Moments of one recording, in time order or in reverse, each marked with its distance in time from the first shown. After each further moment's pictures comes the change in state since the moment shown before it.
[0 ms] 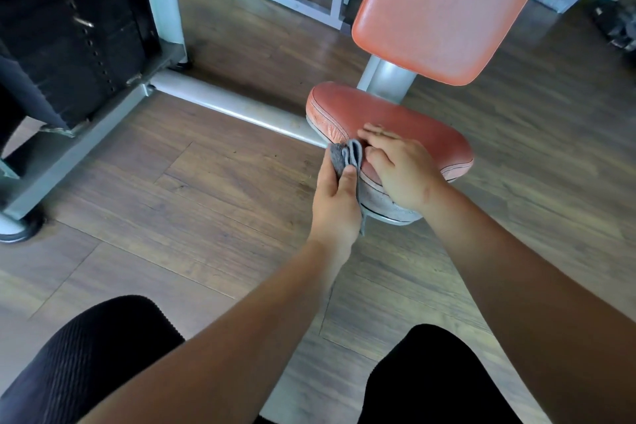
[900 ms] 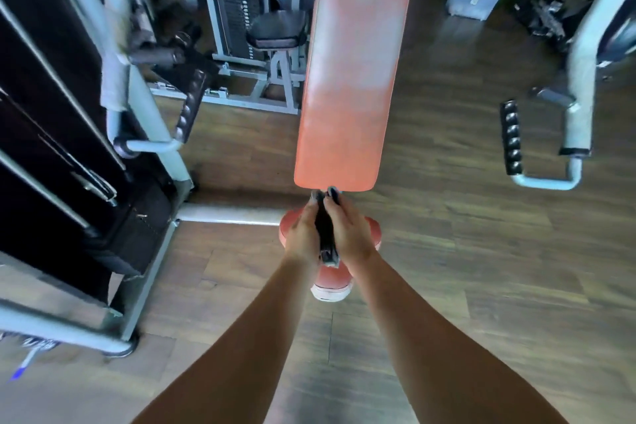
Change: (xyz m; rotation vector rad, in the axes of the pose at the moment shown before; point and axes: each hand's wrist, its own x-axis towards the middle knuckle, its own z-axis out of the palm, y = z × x) left_hand -0.059 0.366 0.170 0.063 0.069 -0.393; right_hand -0.030 -0.159 -0.299 1.007 0.244 0.564
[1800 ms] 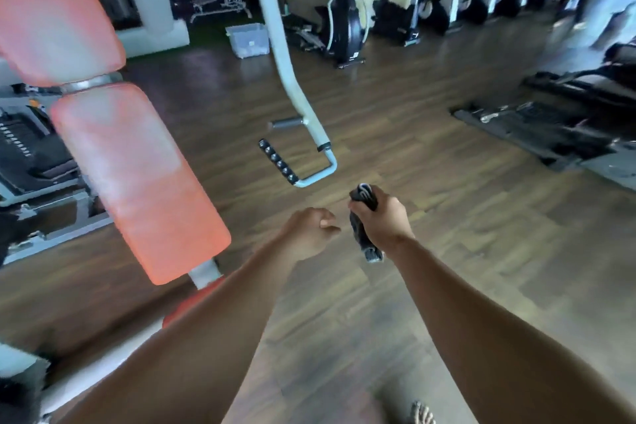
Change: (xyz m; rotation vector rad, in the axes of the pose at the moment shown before) left_hand -0.141 -0.039 0.264 1.577 -0.915 0.614; right_hand -0.174 -0.046 -0.346 -0.223 0.734 0.038
